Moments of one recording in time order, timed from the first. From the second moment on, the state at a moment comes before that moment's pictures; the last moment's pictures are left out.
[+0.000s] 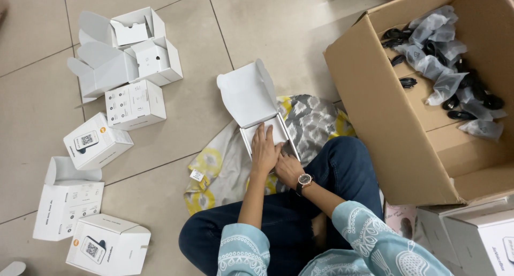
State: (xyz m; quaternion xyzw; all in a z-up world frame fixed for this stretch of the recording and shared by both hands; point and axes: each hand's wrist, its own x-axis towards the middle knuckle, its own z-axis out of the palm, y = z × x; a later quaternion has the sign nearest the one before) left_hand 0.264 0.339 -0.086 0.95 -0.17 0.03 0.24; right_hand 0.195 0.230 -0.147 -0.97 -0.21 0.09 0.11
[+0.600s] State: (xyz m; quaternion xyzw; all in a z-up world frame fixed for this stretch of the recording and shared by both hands) left_hand 0.284 0.336 -0.069 0.99 -0.11 -0.06 0.10; right_hand 0.193 0.231 -0.133 -0.97 -0.20 0.06 0.12
